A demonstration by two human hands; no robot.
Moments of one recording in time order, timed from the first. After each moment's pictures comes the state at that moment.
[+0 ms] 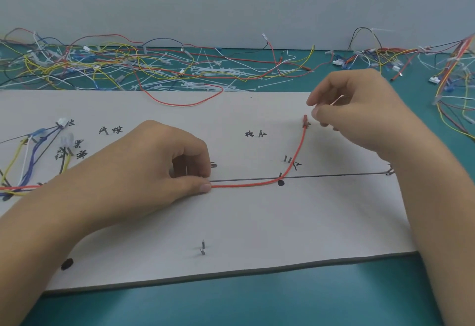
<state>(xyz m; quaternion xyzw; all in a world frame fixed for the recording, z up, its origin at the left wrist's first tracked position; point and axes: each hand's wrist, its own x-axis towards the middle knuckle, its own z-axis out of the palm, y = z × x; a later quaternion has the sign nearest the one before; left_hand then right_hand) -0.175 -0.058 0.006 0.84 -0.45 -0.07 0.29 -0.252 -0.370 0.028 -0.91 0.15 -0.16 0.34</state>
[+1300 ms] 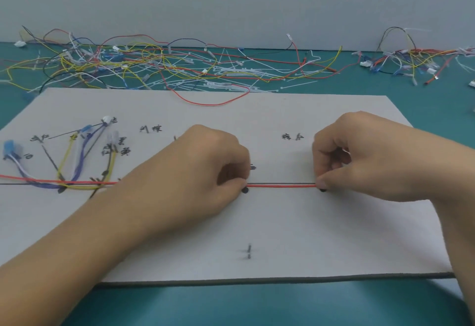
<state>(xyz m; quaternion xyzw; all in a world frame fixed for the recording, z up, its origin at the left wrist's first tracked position) -0.196 -0.077 0.009 0.83 -0.48 -0.03 0.28 -0.272 -0.333 0.042 -0.98 -0.01 0.11 0.17</state>
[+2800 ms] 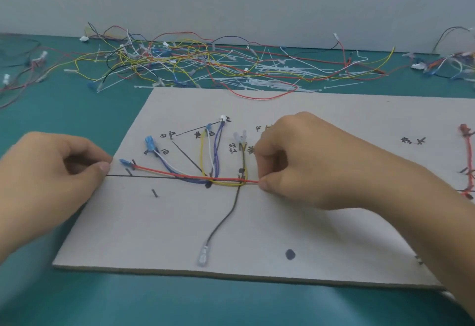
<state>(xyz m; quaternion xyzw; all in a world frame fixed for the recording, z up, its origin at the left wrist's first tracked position) -0.140 0.180 -0.082 0.96 -0.07 0.08 0.25 -0.239 -0.218 0.037 -0.97 -0.11 0.06 0.18</state>
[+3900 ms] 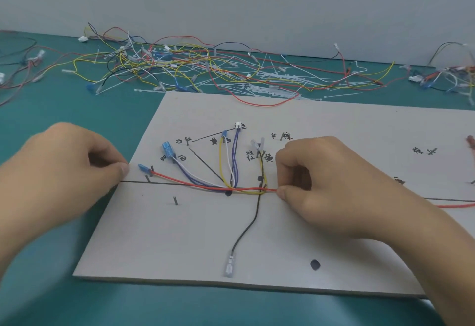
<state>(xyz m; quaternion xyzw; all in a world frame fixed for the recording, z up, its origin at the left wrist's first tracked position) -0.160 0.110 -0.022 0.98 -0.05 0.05 0.19 -0.252 -0.233 0.021 -0.97 -0.08 0.02 0.23</state>
